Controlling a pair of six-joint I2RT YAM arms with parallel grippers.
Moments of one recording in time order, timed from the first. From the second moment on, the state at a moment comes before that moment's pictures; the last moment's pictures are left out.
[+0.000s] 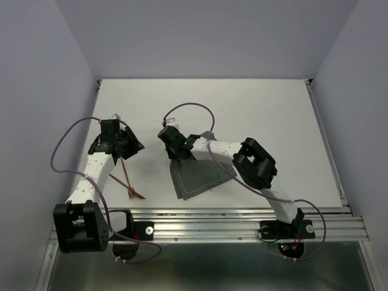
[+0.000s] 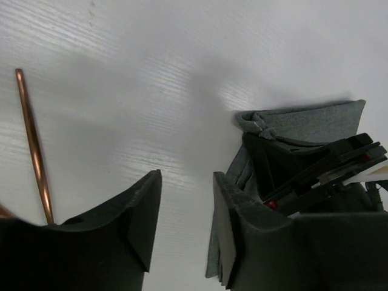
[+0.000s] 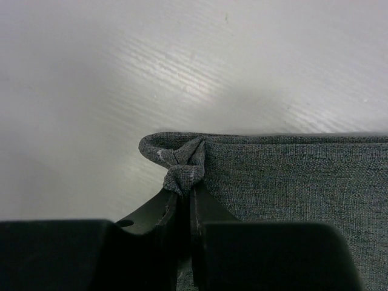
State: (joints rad) left arm 0.02 1.16 0.82 -0.53 0.13 -0.56; right arm 0.99 2.30 1.78 -0.34 0.38 0.49
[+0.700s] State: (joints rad) left arm -0.07 1.33 0.65 -0.19 0.43 -0.72; right arm 0.91 2.17 1.57 -0.20 -0.03 0.51
